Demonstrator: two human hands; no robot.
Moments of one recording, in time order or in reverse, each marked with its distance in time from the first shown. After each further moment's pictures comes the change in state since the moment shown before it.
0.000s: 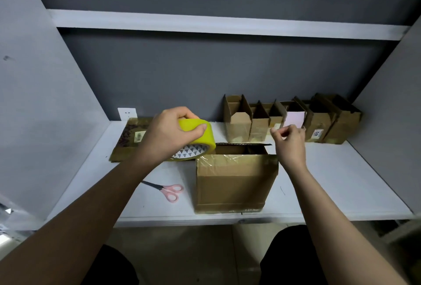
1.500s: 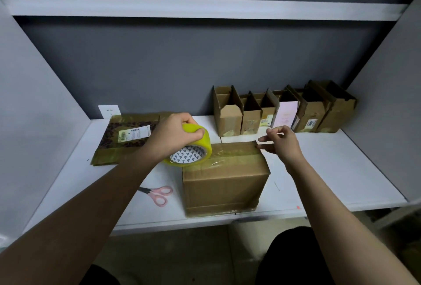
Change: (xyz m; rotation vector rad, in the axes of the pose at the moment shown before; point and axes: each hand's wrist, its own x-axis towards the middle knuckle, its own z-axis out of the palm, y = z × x) left_hand 0.053 -0.042 0.059 0.072 -0.222 -0.108; right_hand 0.034 0.035 0.012 0.443 -0.278 0.287
